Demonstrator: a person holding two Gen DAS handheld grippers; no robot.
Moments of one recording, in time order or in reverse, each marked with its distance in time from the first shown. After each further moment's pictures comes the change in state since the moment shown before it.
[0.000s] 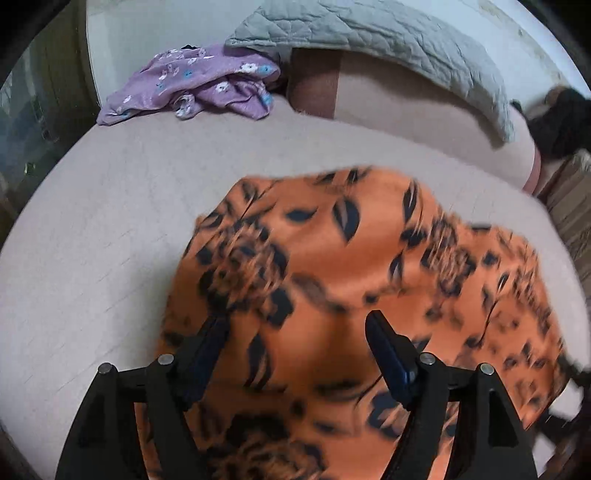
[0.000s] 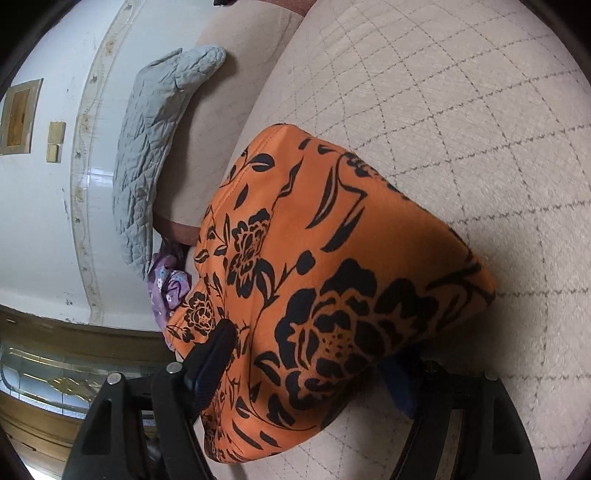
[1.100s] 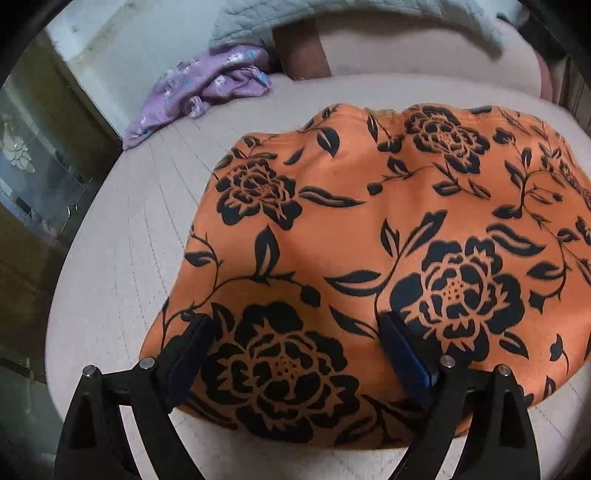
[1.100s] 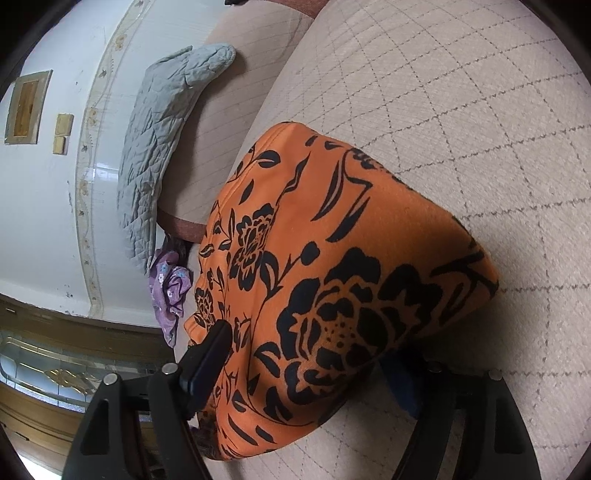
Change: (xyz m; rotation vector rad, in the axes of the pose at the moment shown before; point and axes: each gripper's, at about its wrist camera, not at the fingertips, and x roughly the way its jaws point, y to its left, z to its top) left arm 0.000 -0.028 -0.061 0.230 0.021 0.313; right arm -0.002 -0.003 -0.004 -0.043 -0.001 0.014
